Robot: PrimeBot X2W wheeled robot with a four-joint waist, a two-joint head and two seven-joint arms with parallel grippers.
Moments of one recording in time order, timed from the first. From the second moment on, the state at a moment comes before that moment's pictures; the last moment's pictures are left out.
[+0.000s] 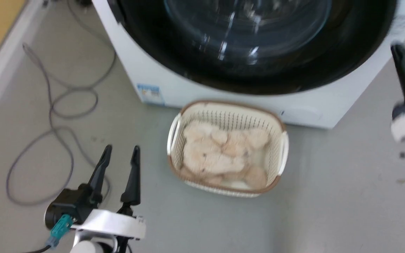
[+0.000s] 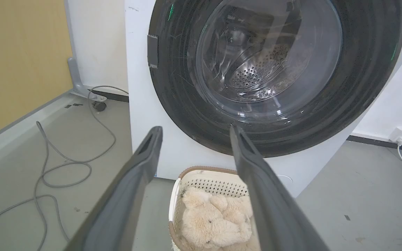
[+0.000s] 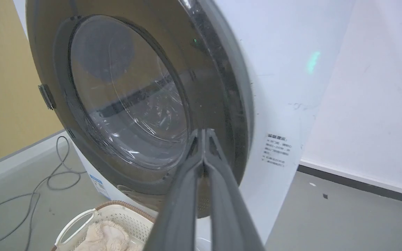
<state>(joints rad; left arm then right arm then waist) -0.10 0.06 -0.06 0.07 -0.24 -0.13 -0.26 -0.72 -0.53 0.30 0.51 0.55 0.13 -0.21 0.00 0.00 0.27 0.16</state>
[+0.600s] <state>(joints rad) 0.00 0.05 -0.03 0.11 -0.23 -0.12 -0.26 -0.03 -0.17 -0.15 0.03 0.21 0.13 -0.26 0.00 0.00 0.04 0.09</state>
